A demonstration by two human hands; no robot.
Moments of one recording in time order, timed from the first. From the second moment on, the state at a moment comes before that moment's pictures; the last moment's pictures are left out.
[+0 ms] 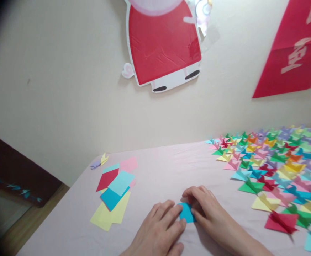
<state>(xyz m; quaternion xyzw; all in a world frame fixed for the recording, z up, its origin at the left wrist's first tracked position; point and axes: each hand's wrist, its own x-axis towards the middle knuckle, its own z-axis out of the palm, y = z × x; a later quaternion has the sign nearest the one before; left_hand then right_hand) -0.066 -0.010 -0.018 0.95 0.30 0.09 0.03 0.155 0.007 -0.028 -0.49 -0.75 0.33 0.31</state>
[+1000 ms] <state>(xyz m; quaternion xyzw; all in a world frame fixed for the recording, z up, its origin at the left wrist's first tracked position) -0.045 -0.011 0.000 0.88 0.41 0.17 0.19 0.153 -0.008 -0.013 -0.52 -0.77 0.28 0.24</state>
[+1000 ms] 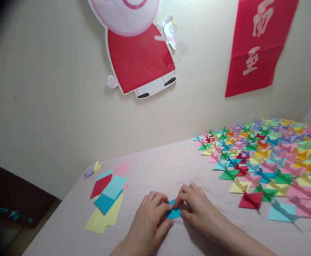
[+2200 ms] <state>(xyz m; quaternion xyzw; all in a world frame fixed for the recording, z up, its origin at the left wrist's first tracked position) -0.038 -0.007 -0.012 0.83 0.47 0.21 0.19 0.148 -0.011 -0.011 -0.53 -0.75 0.29 0.25</state>
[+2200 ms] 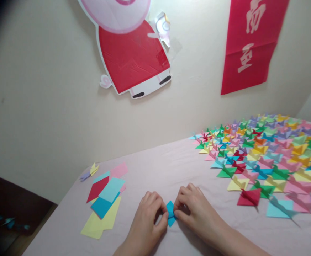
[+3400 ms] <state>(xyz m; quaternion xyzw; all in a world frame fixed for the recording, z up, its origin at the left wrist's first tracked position) -0.031 -0.007 -0.018 0.84 0.51 0.15 0.12 0.151 -0.014 -0.015 -0.52 -0.77 0.28 0.24</state>
